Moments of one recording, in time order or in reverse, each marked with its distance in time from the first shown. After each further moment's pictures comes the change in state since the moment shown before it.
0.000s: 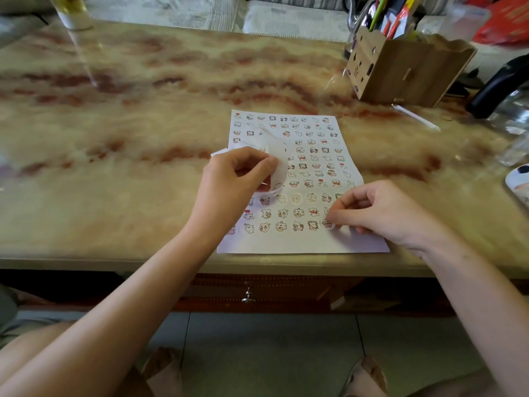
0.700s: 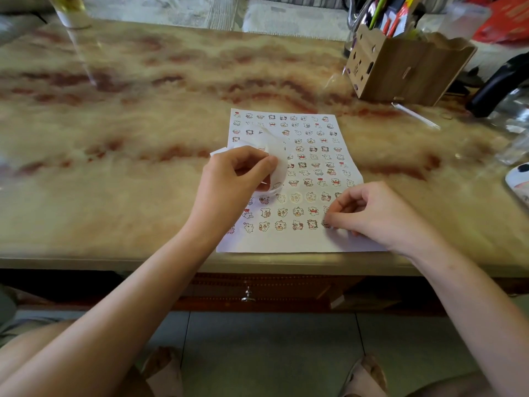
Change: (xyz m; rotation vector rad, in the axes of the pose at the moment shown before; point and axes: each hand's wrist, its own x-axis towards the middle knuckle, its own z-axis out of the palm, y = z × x) left_hand -0.001 0.002 0.001 0.008 0.011 -0.005; right_hand 0.006 0.010 0.008 -0.116 0.108 -0.025
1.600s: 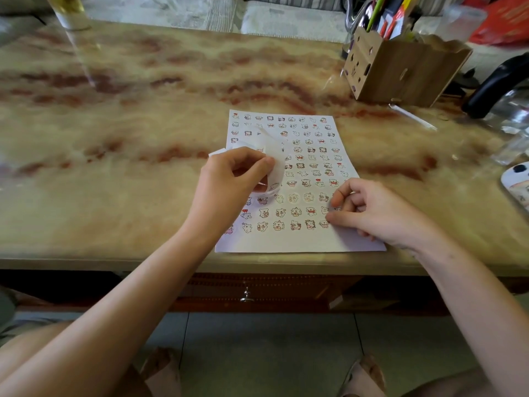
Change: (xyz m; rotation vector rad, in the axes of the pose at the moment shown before) left_hand -0.001 0.000 -0.002 -0.004 -0.011 -0.019; right_hand 0.005 0.006 -0.010 -0.008 -0.078 -0.032
